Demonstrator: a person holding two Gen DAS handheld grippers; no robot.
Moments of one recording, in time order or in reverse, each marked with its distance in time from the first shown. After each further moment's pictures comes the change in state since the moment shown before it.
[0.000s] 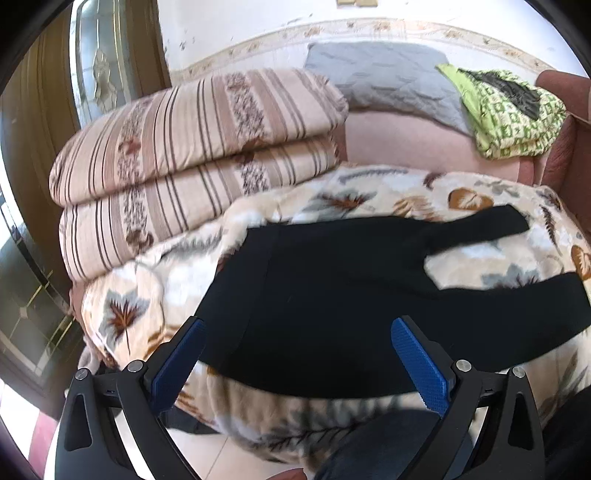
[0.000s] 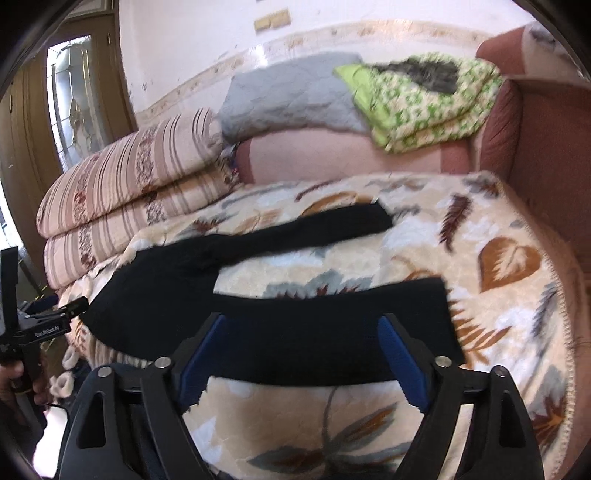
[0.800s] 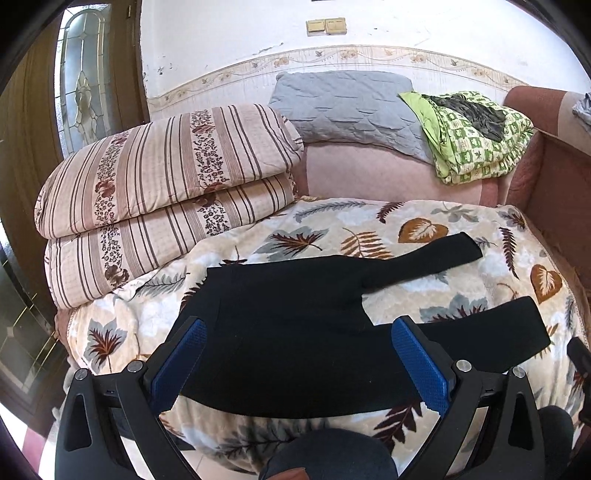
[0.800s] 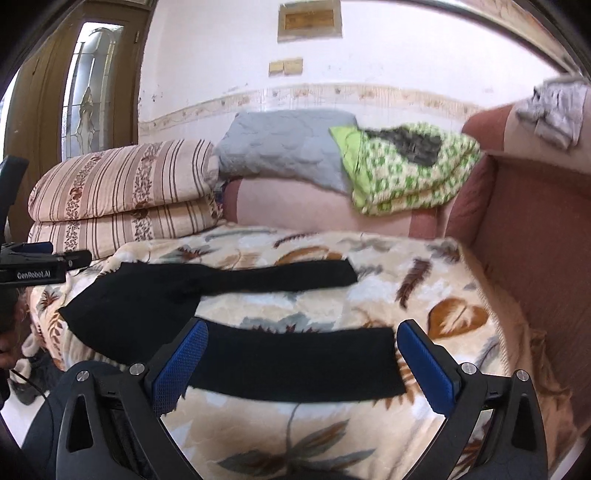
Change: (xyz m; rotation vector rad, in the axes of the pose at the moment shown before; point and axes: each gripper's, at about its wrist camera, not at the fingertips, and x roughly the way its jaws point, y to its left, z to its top) left arm -0.057 -0.029 0.020 0.024 -0.077 -0.090; right arm -0.042 0.013 -0.002 -0.111 -0.124 -0.097
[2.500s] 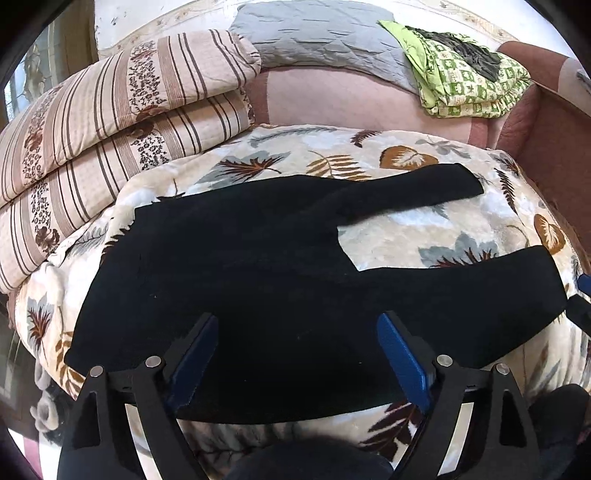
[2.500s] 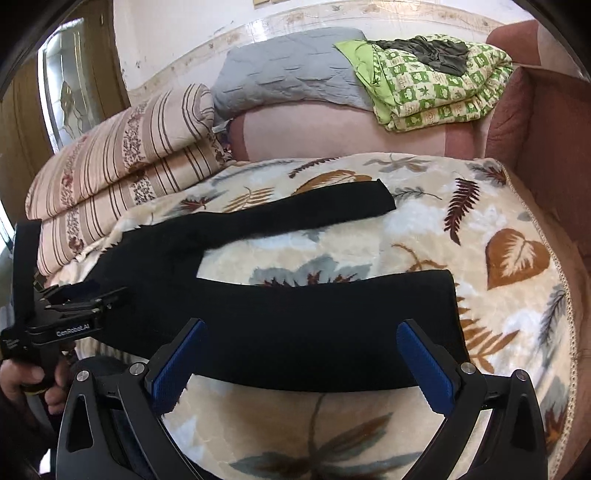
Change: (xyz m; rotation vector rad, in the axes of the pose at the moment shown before) left arm 0.130 -0.014 -0.020 0.031 0.232 -0.126; right arm 0.092 -0.008 -0.008 0.085 0.274 0.122
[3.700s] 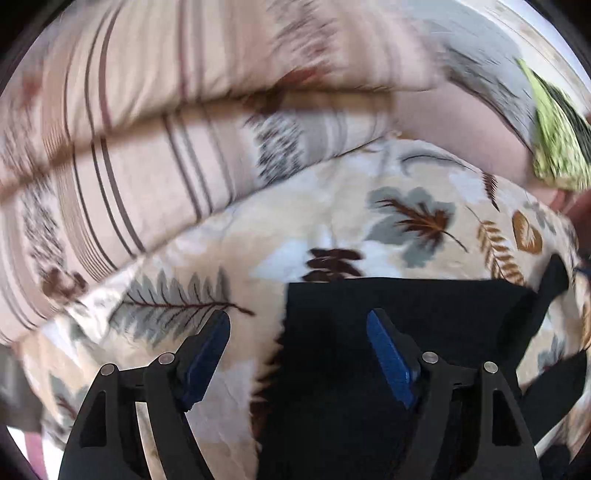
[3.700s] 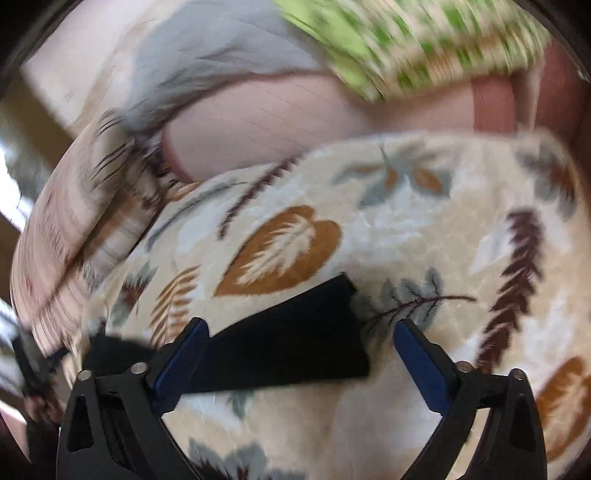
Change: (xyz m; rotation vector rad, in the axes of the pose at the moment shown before) left arm 0.122 0.231 0.134 -0.207 0.174 -0.008; right arm 0.222 -0.155 0.196 0.309 0.281 0.127
